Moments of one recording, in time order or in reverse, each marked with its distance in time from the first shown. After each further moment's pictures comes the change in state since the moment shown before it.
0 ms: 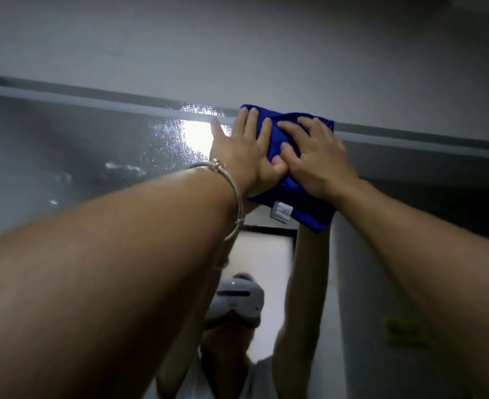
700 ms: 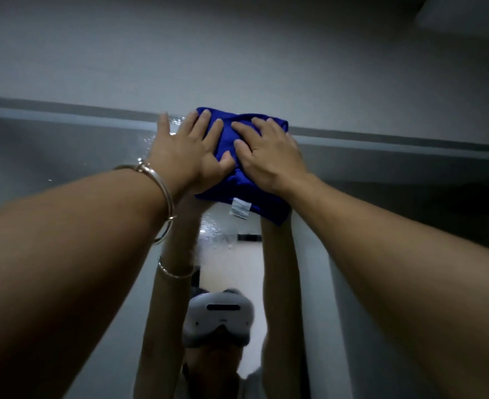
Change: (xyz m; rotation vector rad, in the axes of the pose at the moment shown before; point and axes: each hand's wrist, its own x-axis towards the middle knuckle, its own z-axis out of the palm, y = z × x) left_hand -0.009 -0.100 0.010 0.053 0.068 0.012; right_hand 0.025 -0.087 0.021 0.006 -0.007 -0.005
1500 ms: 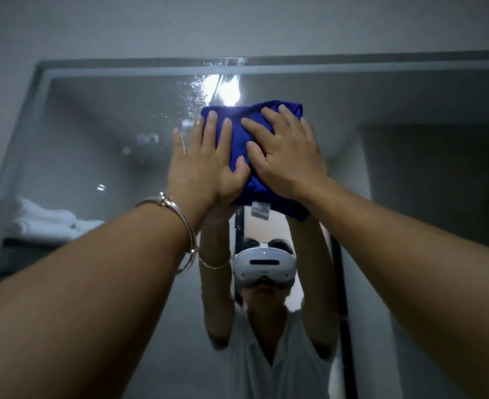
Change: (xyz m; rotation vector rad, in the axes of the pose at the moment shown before) left_hand -0.130 -0.003 0.017 -0.101 -0.122 -0.097; right_hand -0.103 -0.058 0.025 0.051 -0.020 -0.066
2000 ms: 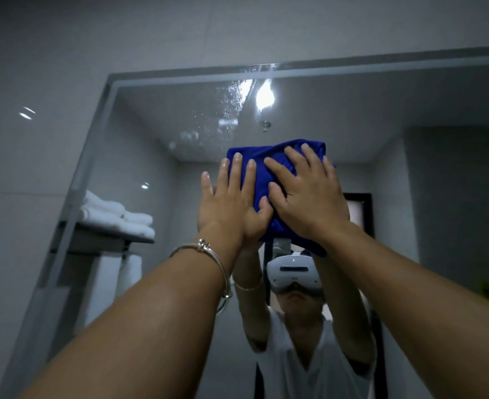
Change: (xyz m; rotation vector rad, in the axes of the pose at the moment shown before) left_hand -0.074 0.017 0.009 0.032 -0.161 -0.084; right_hand -0.069 -0.019 0.011 0.005 -0.052 -0.016
